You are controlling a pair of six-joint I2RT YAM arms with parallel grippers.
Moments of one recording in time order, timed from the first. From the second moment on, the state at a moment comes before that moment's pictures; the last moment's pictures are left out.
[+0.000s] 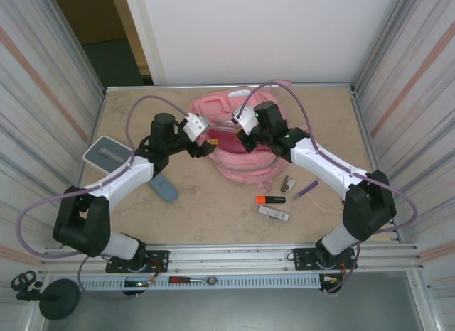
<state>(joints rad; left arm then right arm) -0.41 1.44 0.92 0.12 0.45 0.45 0.59 1.56 1.24 -0.31 -0.13 -0.27</state>
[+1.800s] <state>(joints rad) -0.40 1.75 1.25 0.10 0.48 0.22 1.12 1.99 1.26 -0.02 0.08 0.32</state>
